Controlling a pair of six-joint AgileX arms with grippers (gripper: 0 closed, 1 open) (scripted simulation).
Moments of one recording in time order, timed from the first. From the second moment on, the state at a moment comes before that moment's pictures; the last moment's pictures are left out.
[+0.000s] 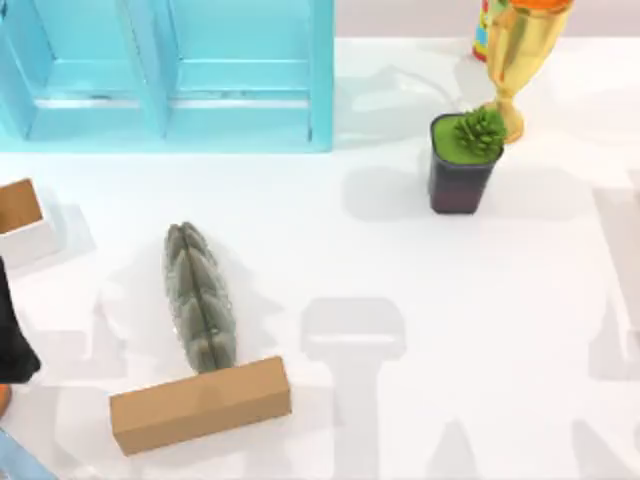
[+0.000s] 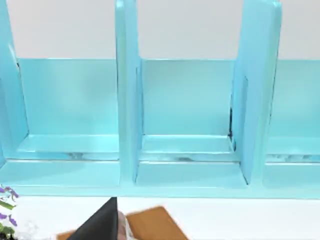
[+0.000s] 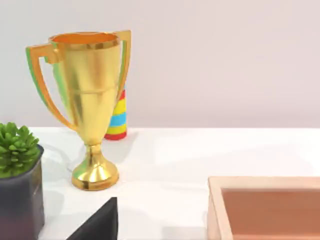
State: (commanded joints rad) left arm 0.00 0.00 0.00 0.00 0.00 0.00; right arm 0.00 0.00 0.00 0.00 0.00 0.00
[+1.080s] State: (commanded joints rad) left arm 0.00 0.00 0.00 0.00 0.00 0.00; right arm -0.39 1.13 0.89 -0.83 0.01 -0.37
